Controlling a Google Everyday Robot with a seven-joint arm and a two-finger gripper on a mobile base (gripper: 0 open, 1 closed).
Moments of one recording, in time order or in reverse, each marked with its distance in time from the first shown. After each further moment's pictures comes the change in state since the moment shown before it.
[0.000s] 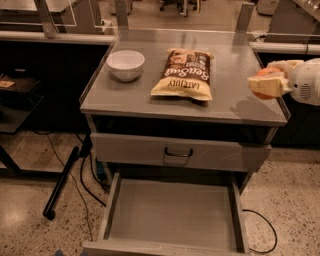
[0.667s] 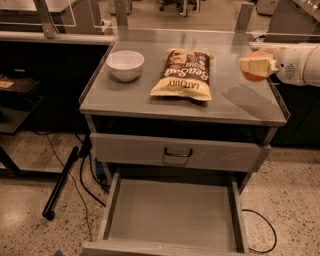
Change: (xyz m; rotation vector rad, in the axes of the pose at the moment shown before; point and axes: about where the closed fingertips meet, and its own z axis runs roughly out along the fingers) arm -0.027 -0.034 0.044 0.012 -0.077 0.089
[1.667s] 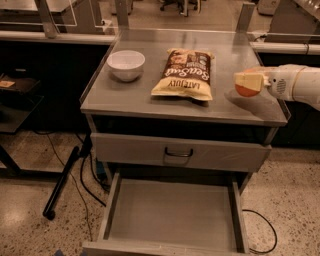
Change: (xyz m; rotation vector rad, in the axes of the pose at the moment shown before) arm 0.051 0.001 0.032 -0.068 0.002 0.184
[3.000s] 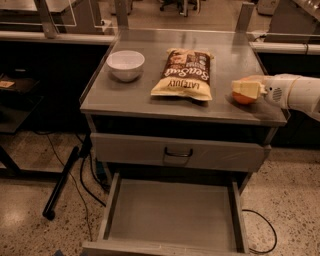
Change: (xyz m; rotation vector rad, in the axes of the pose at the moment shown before) arm 0.031 -0.001 0.010 -0.013 0.023 0.040
